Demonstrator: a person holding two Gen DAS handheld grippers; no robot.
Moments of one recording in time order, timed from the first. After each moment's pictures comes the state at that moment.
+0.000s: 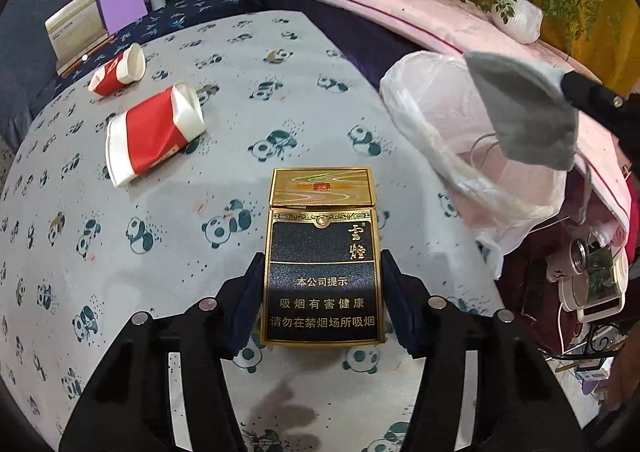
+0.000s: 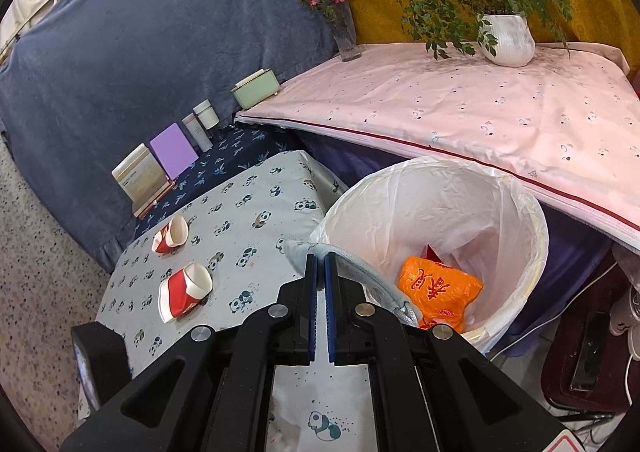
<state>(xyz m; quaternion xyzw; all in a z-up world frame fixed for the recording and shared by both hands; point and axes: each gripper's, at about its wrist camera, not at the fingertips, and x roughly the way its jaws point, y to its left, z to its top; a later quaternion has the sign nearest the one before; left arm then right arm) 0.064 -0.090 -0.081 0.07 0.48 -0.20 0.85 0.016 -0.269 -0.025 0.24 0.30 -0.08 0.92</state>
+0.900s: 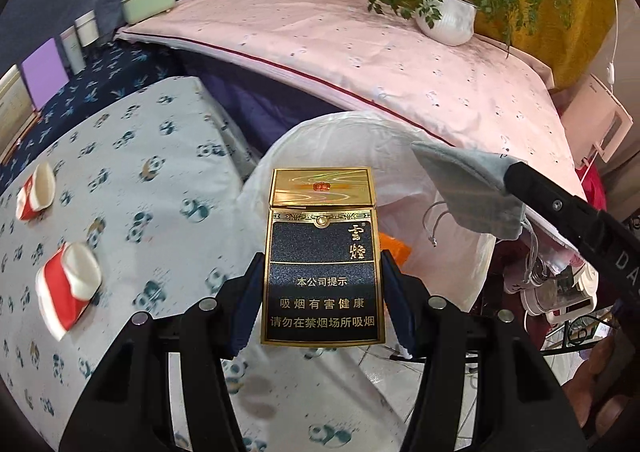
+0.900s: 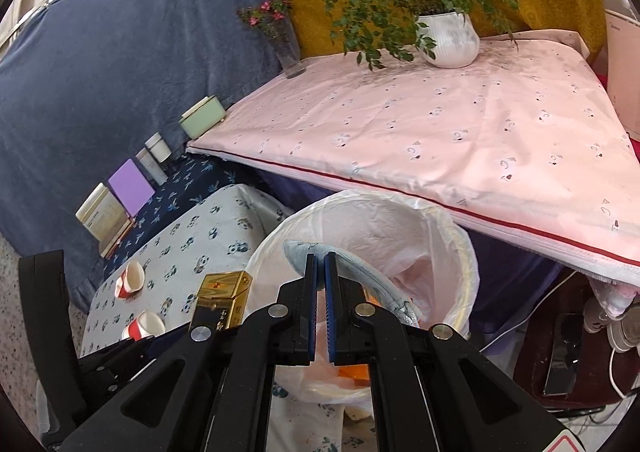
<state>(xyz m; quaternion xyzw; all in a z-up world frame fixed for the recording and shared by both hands) 0.108 -0.215 -0.035 0.11 0.46 -0.30 0.83 0.018 -0.352 -0.023 0.27 0.30 -0.16 0.90</state>
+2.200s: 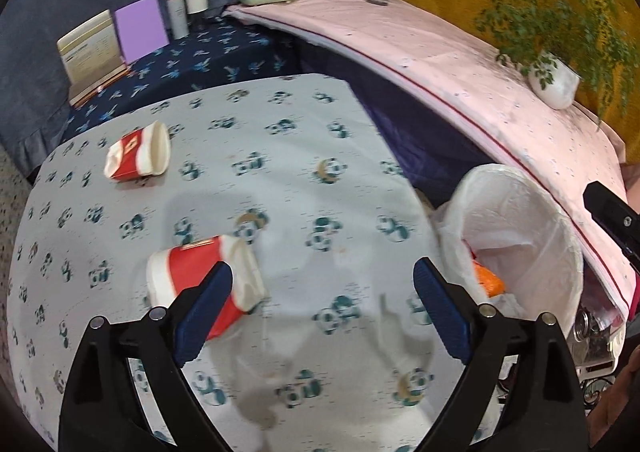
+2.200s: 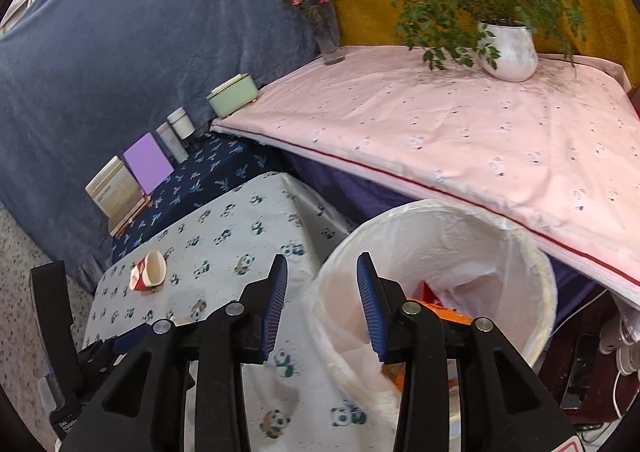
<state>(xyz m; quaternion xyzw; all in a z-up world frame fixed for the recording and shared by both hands) 0.179 -0.076 -0.032 0.05 0.45 -0.16 0.88 0.095 -0.274 0.000 0.23 0.32 -0.11 0.91</state>
